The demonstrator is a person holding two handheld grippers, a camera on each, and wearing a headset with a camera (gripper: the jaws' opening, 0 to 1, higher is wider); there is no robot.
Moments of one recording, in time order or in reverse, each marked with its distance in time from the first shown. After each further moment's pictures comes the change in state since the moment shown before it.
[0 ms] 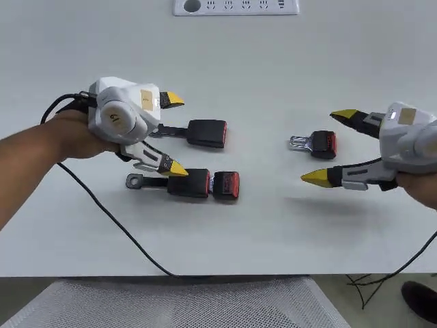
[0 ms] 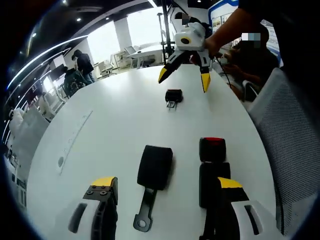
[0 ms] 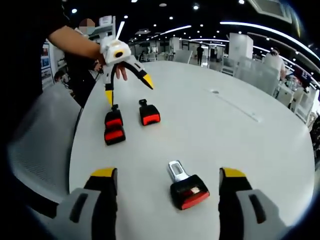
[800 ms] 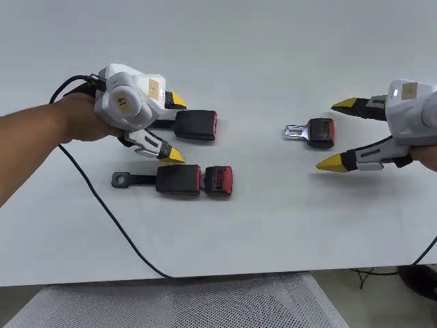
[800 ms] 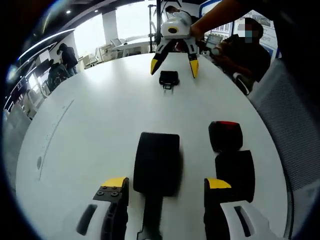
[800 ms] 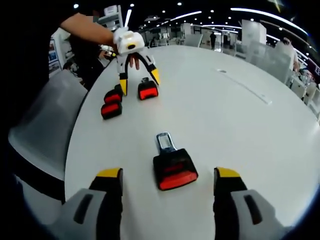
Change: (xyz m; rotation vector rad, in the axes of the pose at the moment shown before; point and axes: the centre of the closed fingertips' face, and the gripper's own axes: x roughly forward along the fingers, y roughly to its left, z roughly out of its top) left arm 0.046 0.005 -0.026 0.026 0.055 -0.150; right arm 0.010 -0.020 -0.038 -0.014 0.124 0.126
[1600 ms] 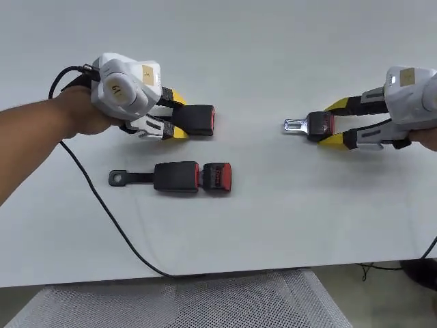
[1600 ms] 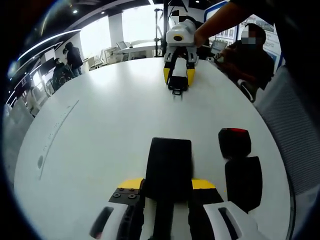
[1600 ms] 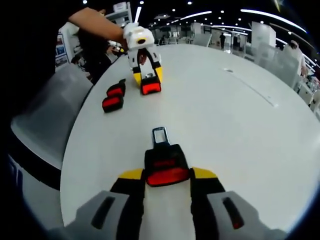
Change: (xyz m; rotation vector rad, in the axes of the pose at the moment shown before) left arm 0.009 0.012 0.004 -0.025 -0.040 0.030; right arm 0.004 -0.009 -0.010 -0.058 0.000 0.063
